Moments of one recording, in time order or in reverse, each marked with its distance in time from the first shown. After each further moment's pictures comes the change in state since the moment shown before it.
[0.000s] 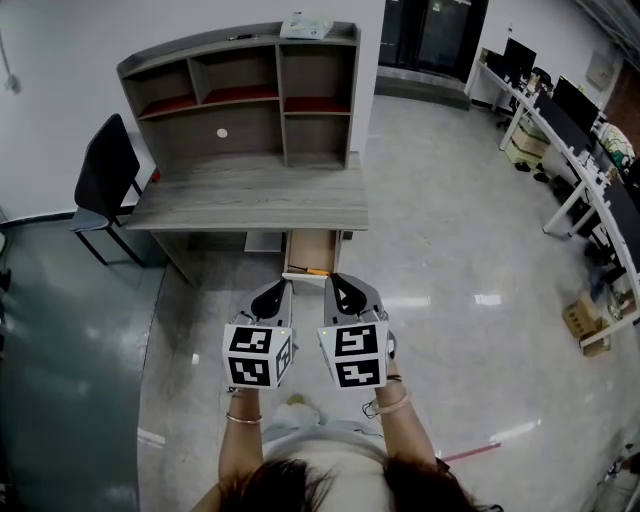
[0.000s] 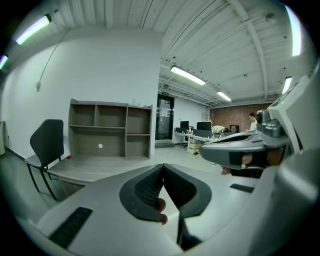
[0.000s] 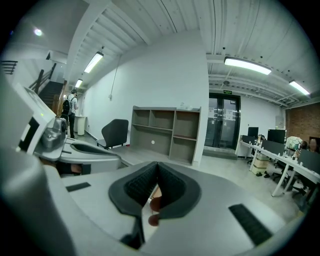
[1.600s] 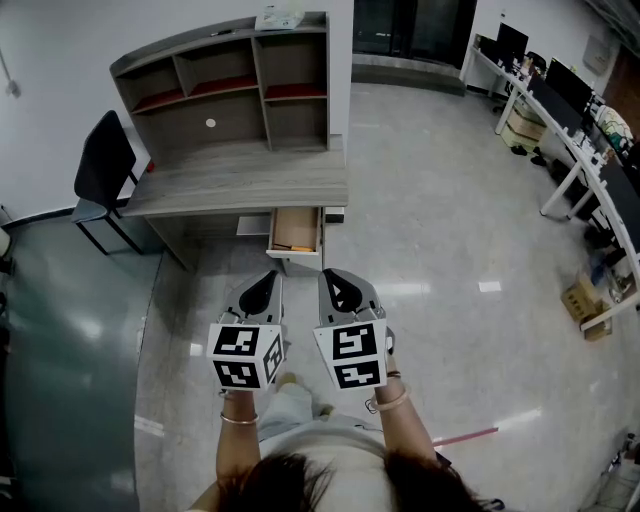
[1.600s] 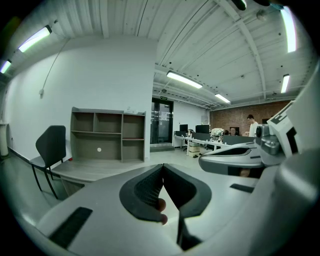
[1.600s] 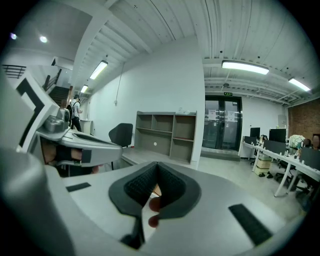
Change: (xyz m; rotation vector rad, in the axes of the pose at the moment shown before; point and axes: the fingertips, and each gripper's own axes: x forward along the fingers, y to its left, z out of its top) left arm -0.056 -0.096 0.009 0.012 -0.044 0.025; right arm -0.102 -0.027 -0.026 -0.001 -0.045 0.049
